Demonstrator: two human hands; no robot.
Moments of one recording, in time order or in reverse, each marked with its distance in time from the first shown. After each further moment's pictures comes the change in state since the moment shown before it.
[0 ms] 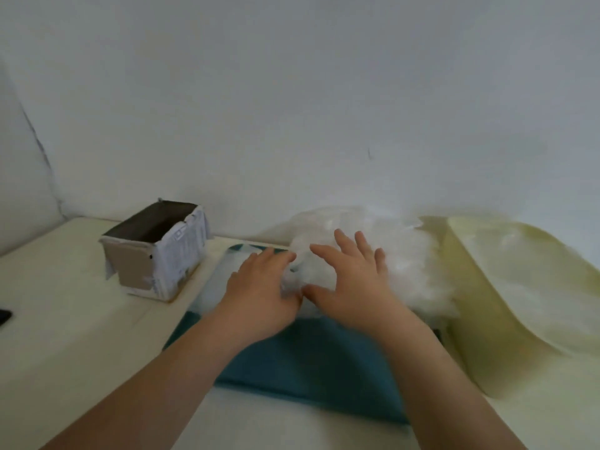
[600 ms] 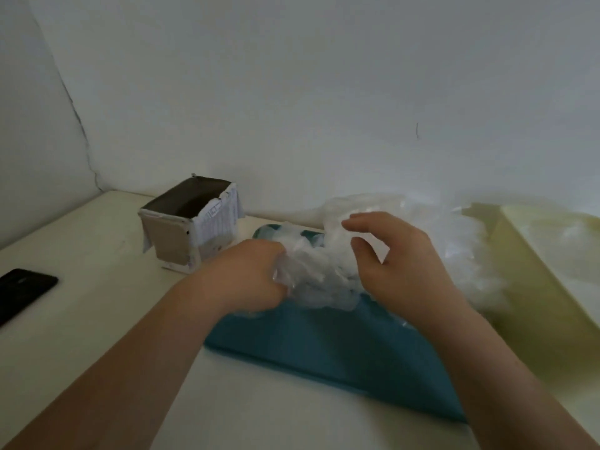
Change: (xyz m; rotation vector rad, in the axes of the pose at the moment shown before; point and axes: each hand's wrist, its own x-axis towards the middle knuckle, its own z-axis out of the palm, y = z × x) left_hand -0.006 -0.043 -0.050 0.241 -0.231 -0.068; right_hand -0.008 -0.009 -0.005 0.379 0.344 -0.197
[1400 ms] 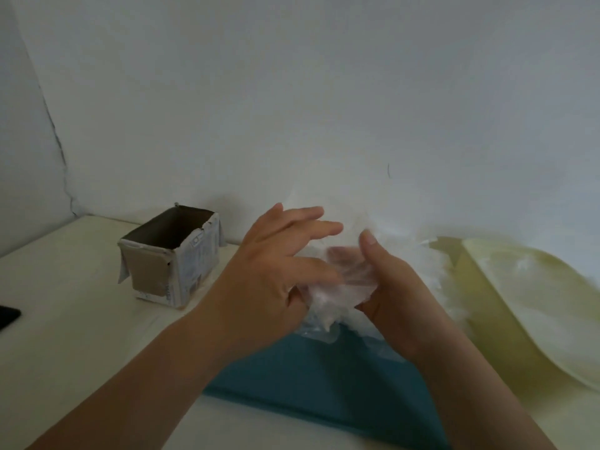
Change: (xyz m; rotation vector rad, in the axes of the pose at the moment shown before) left_hand -0.019 0.044 -0.015 -0.113 0.696 0.826; right_hand -0.001 -0.008 -0.026 1.020 -0.204 0.407
